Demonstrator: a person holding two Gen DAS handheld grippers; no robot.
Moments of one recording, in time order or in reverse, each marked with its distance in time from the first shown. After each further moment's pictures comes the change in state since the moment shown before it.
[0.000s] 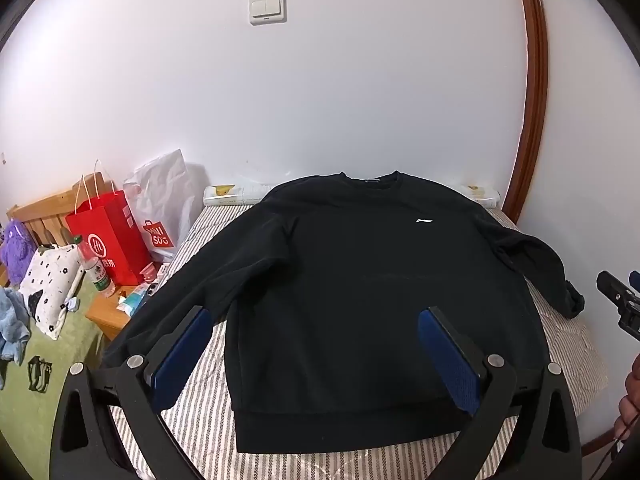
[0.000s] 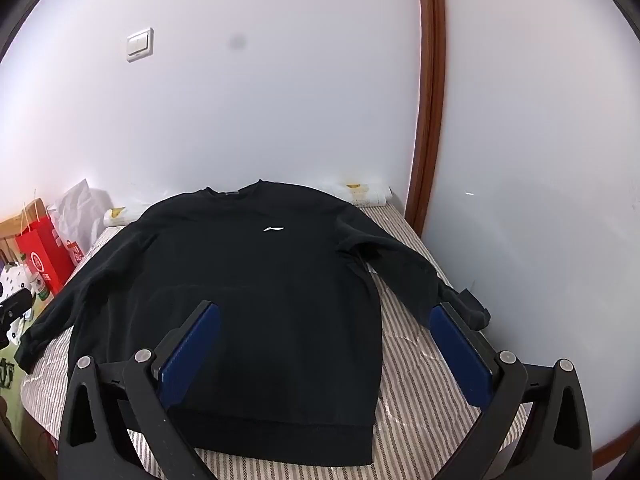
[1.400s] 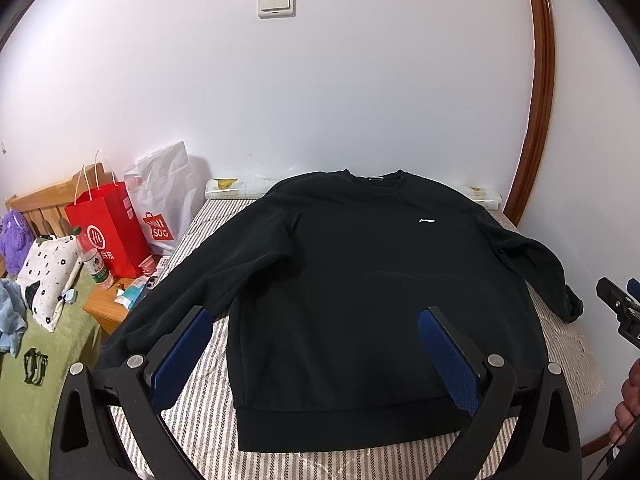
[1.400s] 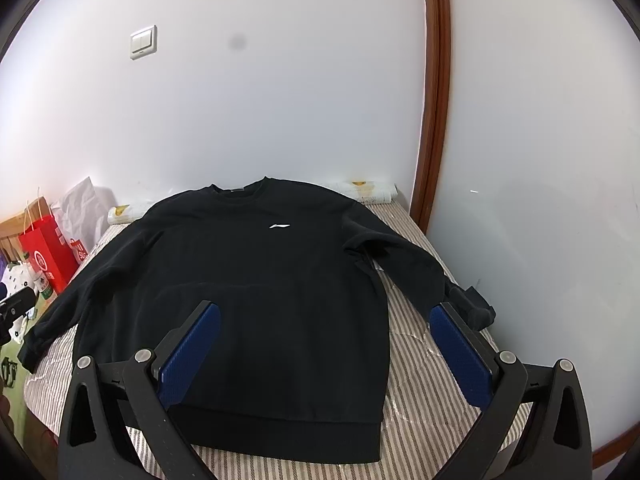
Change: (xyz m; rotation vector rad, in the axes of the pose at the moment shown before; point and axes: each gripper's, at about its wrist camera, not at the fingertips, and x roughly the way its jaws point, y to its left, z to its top) left arm 0.003 0.011 -0.003 -0.026 0.007 -0.010; right arm -0.004 0.023 0.004 -0.013 0.016 -0.003
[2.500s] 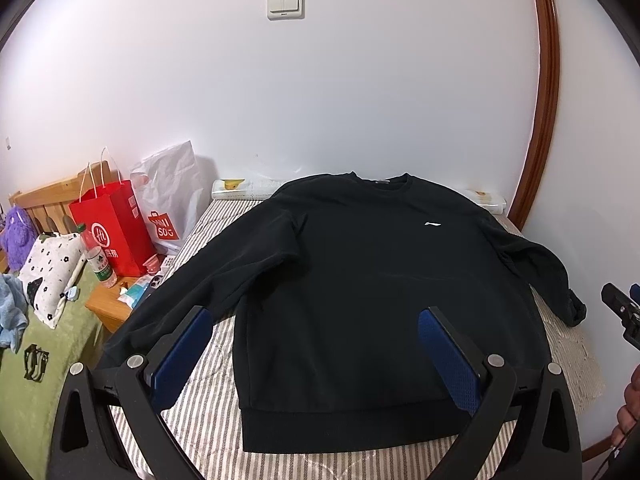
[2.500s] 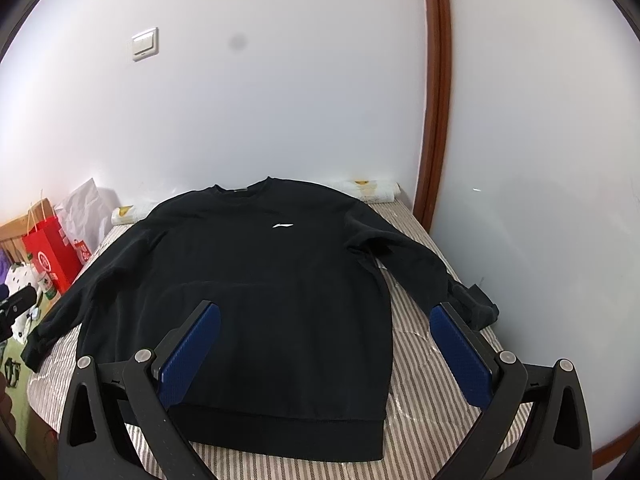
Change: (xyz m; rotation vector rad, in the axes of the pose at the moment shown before) left arm -0.002 0.002 -0.006 -0.013 -0.017 0.018; right arm -0.002 0.001 -0.003 0.001 -0.006 0.016
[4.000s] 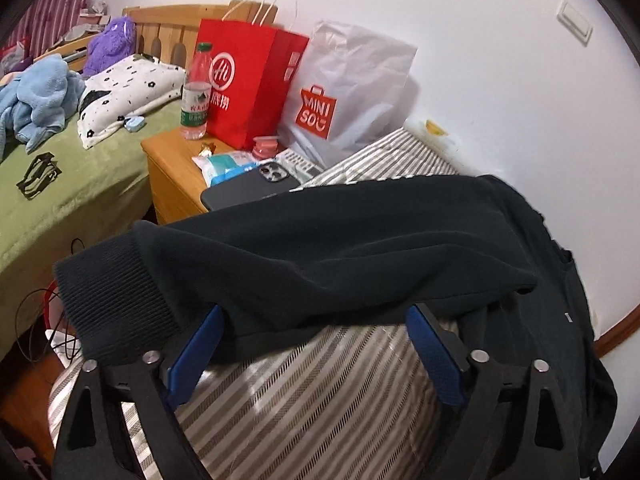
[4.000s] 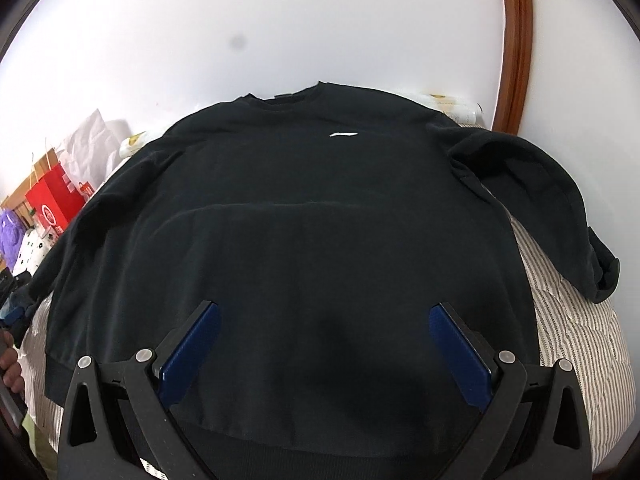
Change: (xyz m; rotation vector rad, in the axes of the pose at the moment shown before) left arm 0.161 0.219 -0.084 -0.627 0.147 0.198; right arm 0.161 0.071 -0.065 -0.025 0.228 0.132
